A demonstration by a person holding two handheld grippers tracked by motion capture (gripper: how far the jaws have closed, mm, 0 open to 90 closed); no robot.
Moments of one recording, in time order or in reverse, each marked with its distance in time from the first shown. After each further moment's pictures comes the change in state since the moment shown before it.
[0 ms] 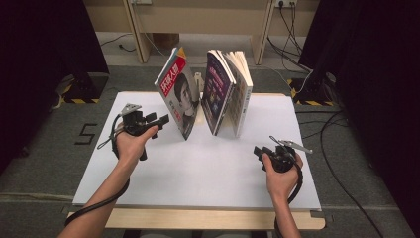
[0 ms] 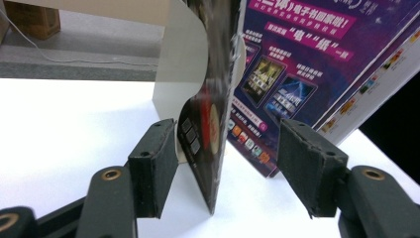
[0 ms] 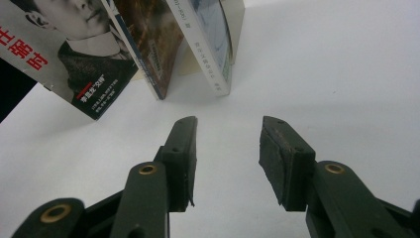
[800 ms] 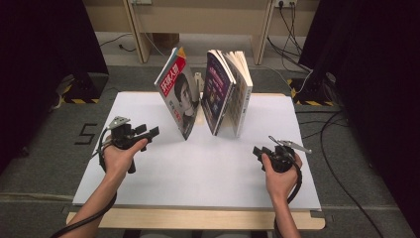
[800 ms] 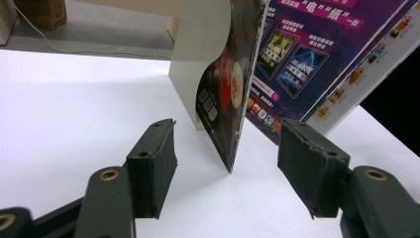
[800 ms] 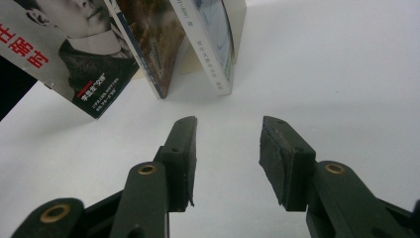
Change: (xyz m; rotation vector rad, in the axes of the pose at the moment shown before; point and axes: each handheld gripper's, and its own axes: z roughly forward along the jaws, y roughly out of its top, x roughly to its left) left arm 0.019 -0.029 -0.033 0.023 0.006 -0.005; right arm 0.002 0.000 0.001 0.000 0.000 -0.007
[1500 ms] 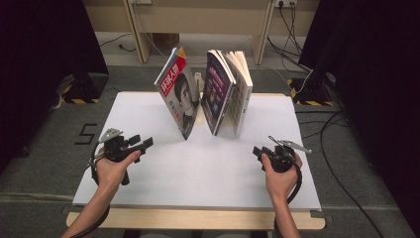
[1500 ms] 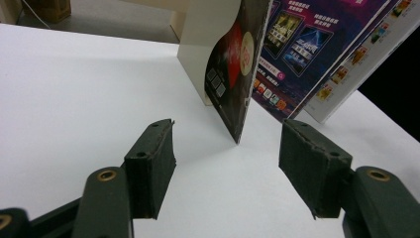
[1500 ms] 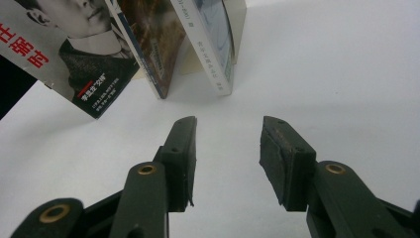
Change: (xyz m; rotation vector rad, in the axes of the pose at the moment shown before) left arm 0.011 -0.027 -0.023 0.008 0.012 -0.010; right arm 0.001 0.000 -0.001 0.002 -0.004 0.002
